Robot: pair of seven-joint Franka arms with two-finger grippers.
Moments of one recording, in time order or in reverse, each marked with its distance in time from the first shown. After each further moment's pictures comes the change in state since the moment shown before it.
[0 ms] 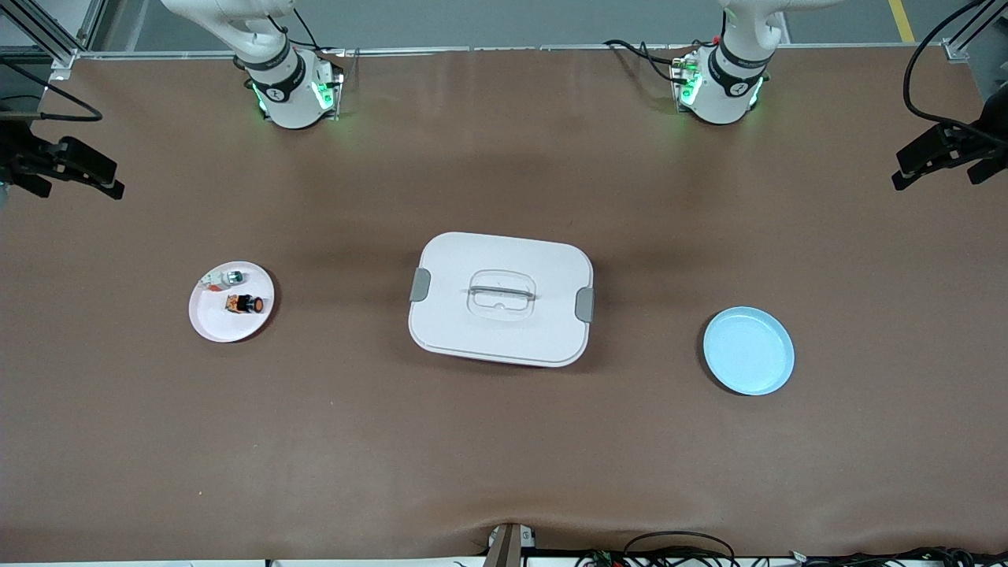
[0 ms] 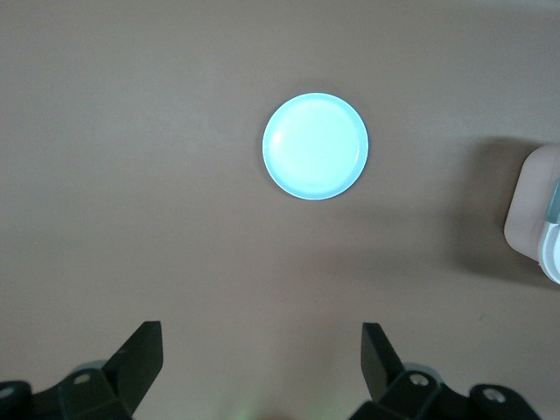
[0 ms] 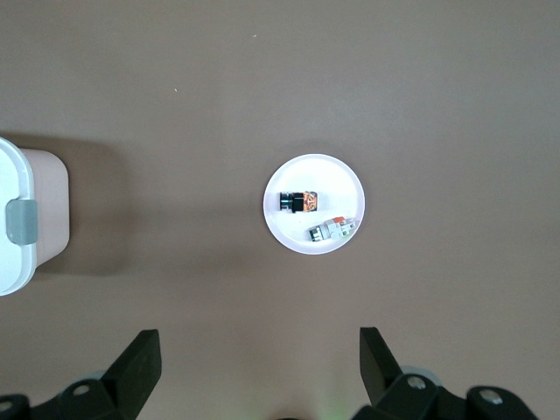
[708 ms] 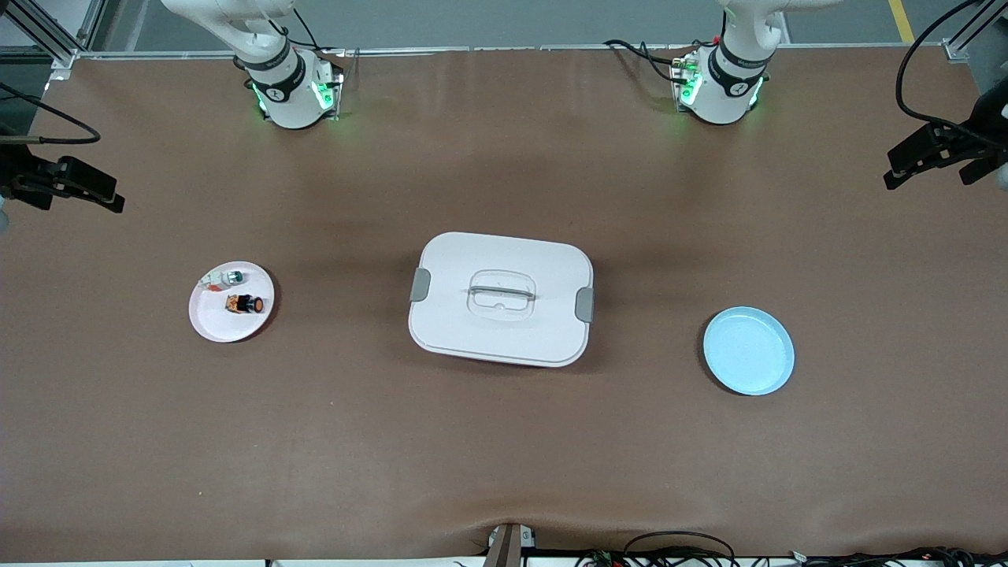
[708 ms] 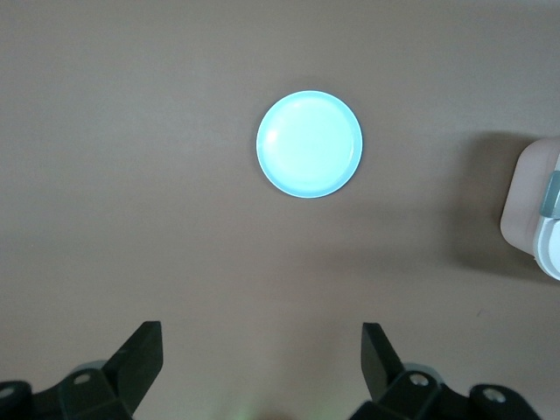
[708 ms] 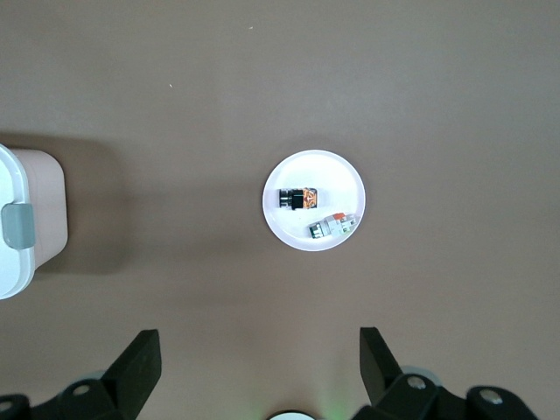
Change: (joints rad) left arm -0.015 0.000 -0.001 -0.002 0.000 -0.002 -0.001; right arm 0.000 0.105 -0.002 0.115 0.000 -0.057 0.010
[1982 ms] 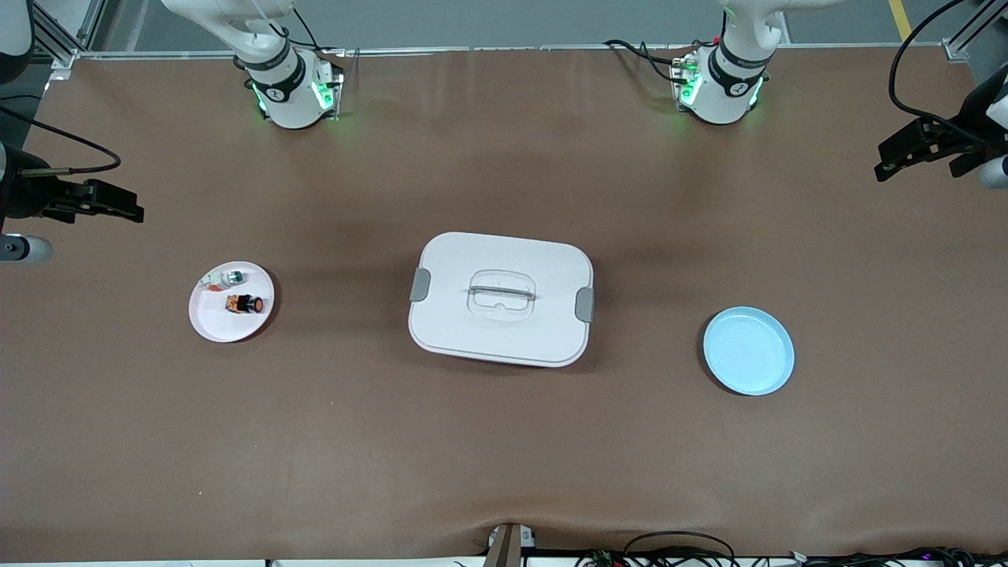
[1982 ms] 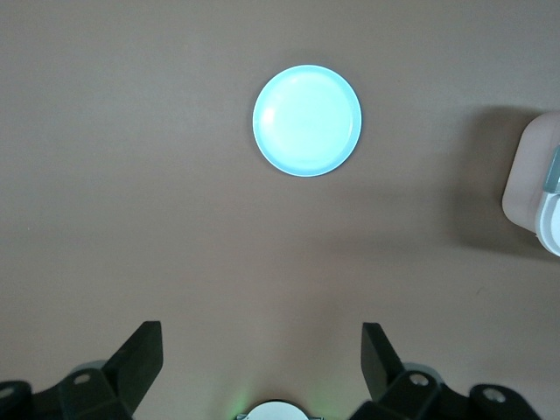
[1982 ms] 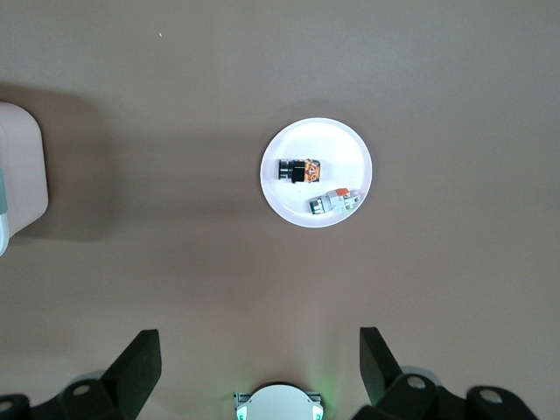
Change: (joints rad) left arm -0.006 0.000 -0.006 -0.001 -0.001 -0.050 0.000; right arm -0.001 0.067 -0.001 0.001 0.000 -0.052 -0.037
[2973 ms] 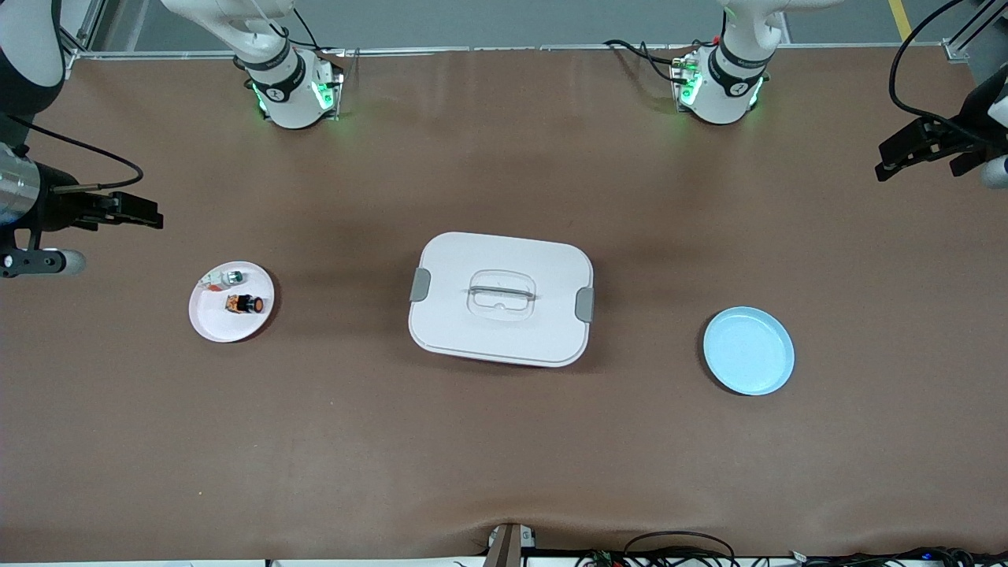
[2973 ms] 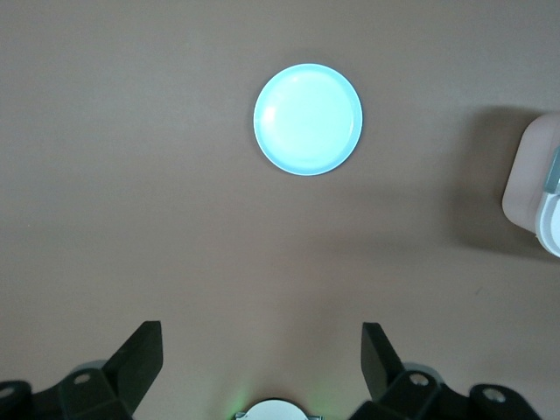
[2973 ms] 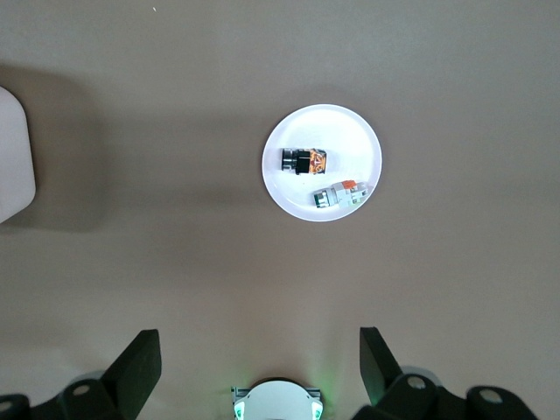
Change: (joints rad) left arm 0.000 -0.001 0.000 0.001 0.000 -0.008 -0.002; right arm -0.001 0.005 0.005 -0.073 0.001 0.036 -0.020
